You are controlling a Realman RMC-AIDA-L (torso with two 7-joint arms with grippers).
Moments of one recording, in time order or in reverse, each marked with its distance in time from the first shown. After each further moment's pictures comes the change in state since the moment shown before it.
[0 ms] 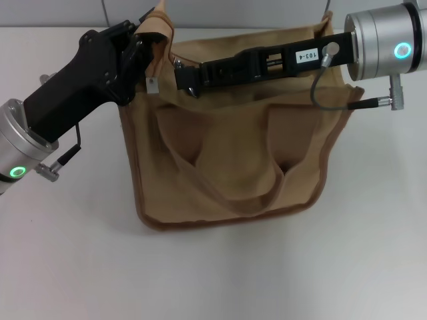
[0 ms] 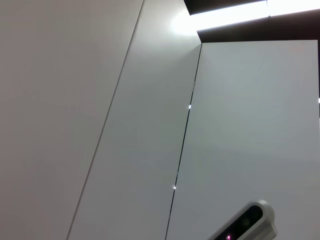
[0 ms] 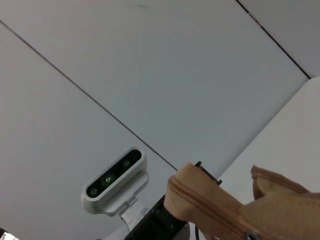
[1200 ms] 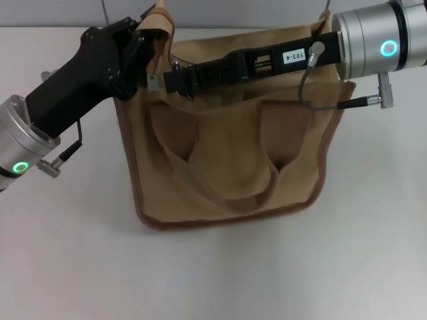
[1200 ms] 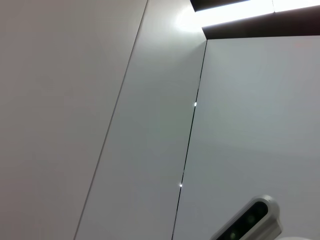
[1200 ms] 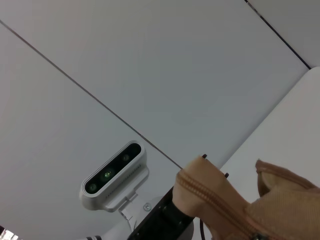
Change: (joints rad) left arm -0.008 0.000 -0.006 0.000 -0.002 -0.024 0.002; right arm 0.033 0.005 -0.001 0.028 -0.022 0.014 0.015
